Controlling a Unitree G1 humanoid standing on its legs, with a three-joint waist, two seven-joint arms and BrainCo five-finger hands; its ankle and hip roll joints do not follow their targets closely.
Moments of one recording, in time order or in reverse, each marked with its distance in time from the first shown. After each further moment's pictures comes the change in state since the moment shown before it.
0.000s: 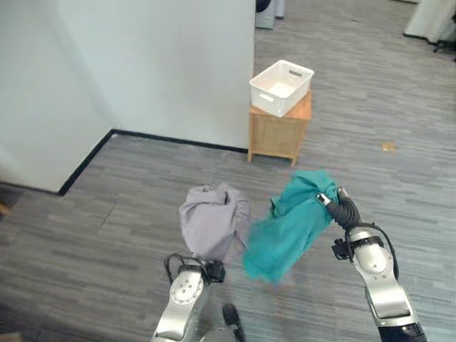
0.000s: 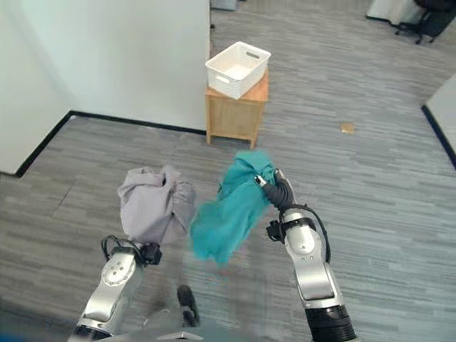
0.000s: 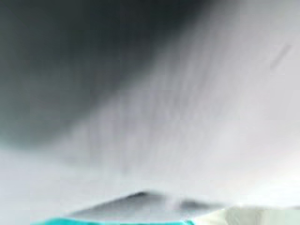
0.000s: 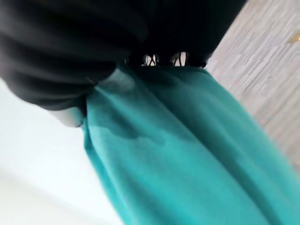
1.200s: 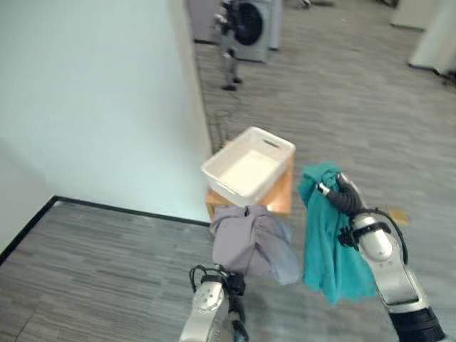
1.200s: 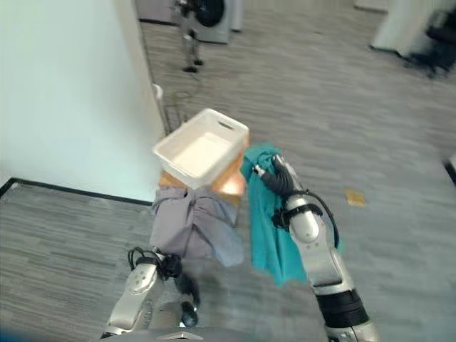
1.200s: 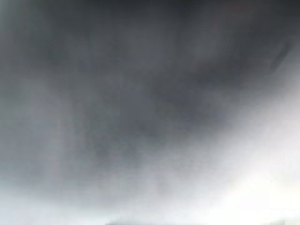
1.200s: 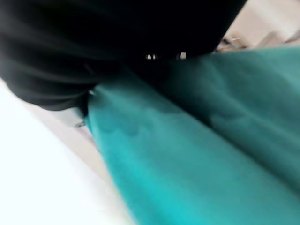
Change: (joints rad) left arm 0.059 -0.106 0.019 0.103 0.021 0.009 -0.062; right arm -0.238 -0.123 0.042 0.001 -0.094 0.027 0.021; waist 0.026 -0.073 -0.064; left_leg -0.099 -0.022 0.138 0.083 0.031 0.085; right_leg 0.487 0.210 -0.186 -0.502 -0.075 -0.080
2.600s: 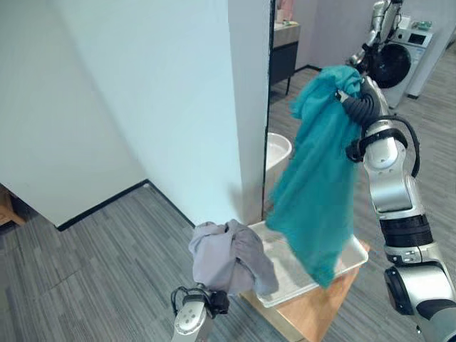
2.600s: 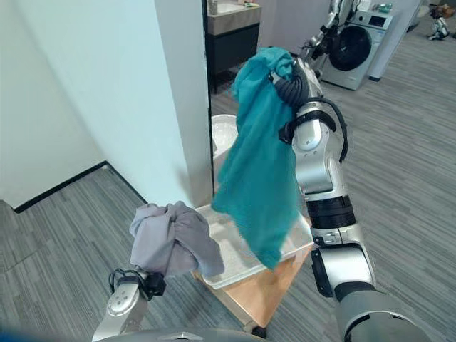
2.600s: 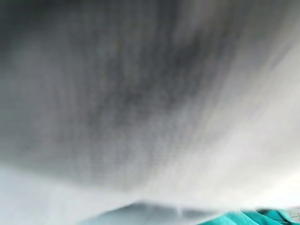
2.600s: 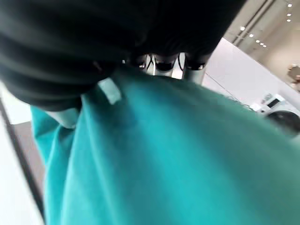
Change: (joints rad) left arm 0.131 -0.006 0.053 0.001 -0.044 -0.014 -0.023; right arm -0.512 -0.040 -0.052 0.431 -0.127 0.164 -0.077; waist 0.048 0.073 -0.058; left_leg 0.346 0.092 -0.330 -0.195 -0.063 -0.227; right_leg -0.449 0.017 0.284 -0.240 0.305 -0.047
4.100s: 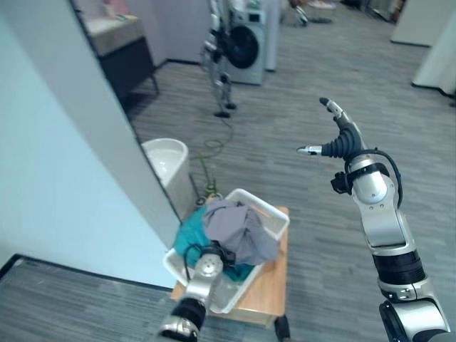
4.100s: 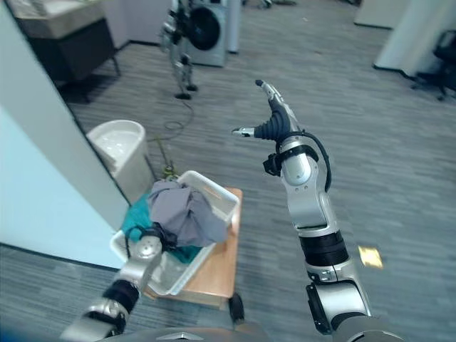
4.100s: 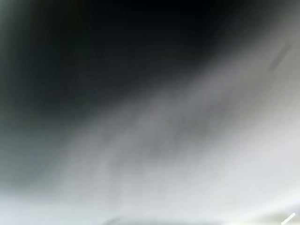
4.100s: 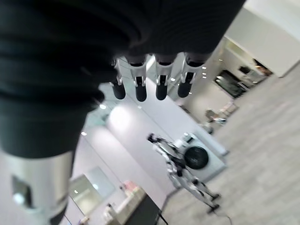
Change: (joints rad) left arm -0.698 0.098 -0.035 0.871 0.281 -0.065 0.268; right arm 0.243 0.079 0.037 -0.387 0.112 0.006 0.182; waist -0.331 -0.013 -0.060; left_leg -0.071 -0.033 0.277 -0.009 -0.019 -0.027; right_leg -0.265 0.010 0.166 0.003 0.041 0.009
